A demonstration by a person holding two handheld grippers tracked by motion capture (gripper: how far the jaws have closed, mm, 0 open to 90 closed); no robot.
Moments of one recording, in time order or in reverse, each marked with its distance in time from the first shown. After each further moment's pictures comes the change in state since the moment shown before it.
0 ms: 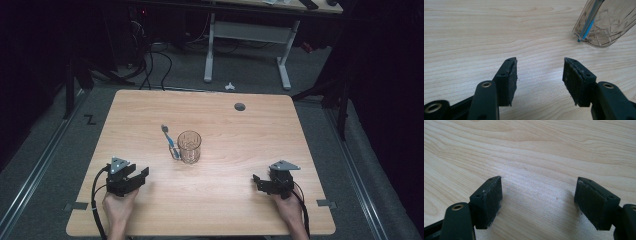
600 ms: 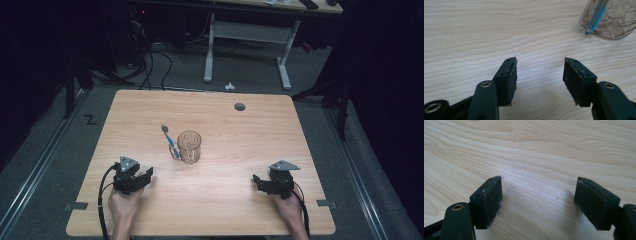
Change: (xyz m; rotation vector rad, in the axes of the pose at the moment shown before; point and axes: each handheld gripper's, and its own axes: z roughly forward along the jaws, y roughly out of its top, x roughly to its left) left arm -0.007 -0.002 0.020 0.044 0.043 0.051; right arm 0.000 0.000 0.000 0.000 0.000 0.000
